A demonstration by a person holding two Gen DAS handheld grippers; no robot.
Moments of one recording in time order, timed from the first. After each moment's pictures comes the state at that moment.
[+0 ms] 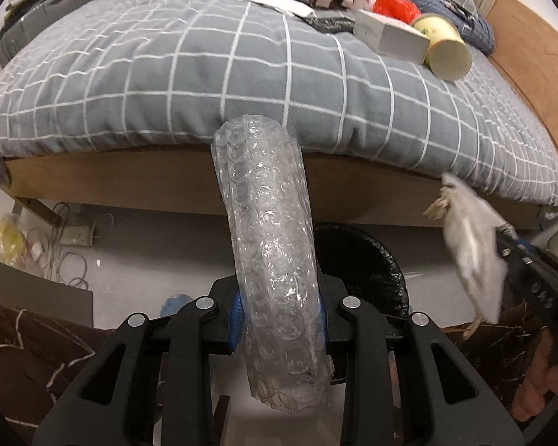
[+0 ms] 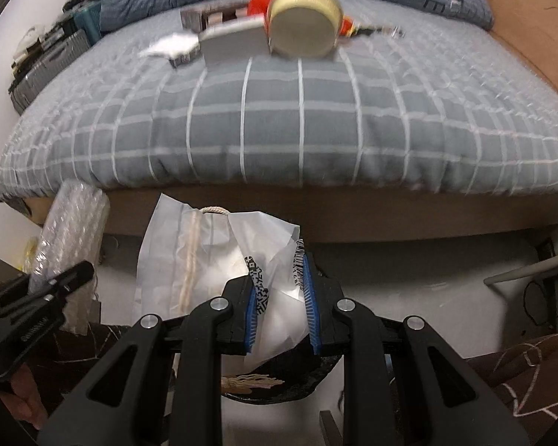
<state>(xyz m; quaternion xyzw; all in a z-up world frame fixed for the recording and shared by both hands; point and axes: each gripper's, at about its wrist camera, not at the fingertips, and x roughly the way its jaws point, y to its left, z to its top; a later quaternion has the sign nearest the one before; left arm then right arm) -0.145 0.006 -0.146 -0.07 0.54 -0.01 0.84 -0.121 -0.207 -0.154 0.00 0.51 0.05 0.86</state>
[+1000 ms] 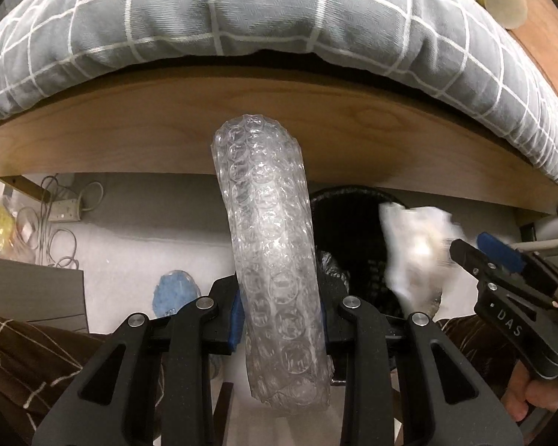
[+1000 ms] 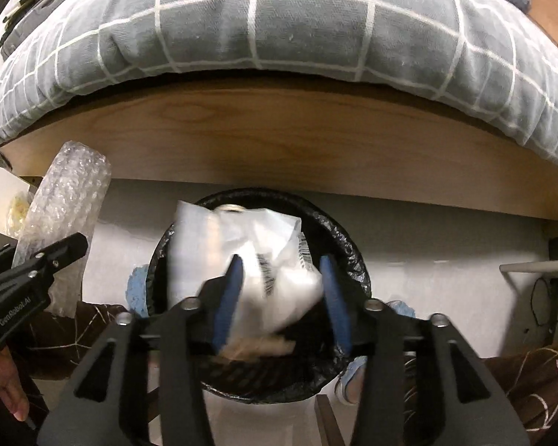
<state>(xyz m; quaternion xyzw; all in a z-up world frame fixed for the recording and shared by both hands) -0.121 0.007 -0.226 -0.06 0.60 -0.01 0.79 -0.091 -0.172 -0.243 -0.04 0.58 0.07 0.81</state>
